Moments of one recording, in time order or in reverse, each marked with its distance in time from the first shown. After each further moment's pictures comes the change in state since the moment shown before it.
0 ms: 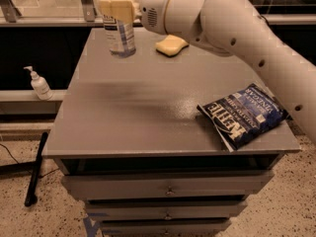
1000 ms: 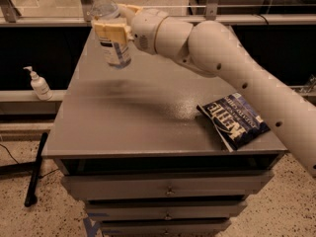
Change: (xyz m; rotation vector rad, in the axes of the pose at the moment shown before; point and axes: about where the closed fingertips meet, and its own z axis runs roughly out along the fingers) arm 0.036 0.013 0.015 -0.027 -0.065 -0.158
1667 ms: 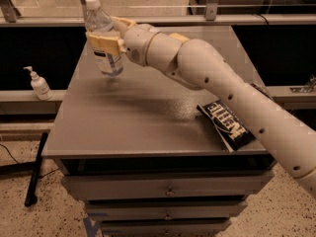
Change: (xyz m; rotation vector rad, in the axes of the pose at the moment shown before) arm 0.030 0.011 0.018 -0.014 -0.048 0.023
